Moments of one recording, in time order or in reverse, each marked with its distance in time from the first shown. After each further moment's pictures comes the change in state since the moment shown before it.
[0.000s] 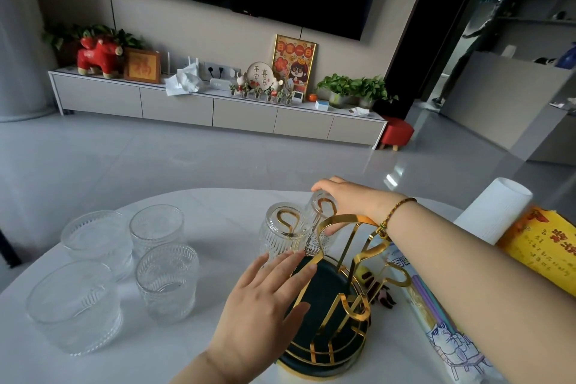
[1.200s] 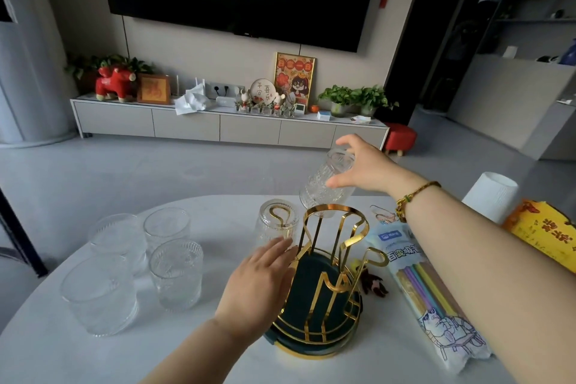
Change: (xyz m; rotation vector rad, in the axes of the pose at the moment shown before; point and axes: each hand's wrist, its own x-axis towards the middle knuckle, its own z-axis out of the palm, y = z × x) left_hand 0.006 0.017 -0.019 -0.075 -0.035 -0.101; right_hand -0.058 0.002 -0.041 0.415 0.469 0.048
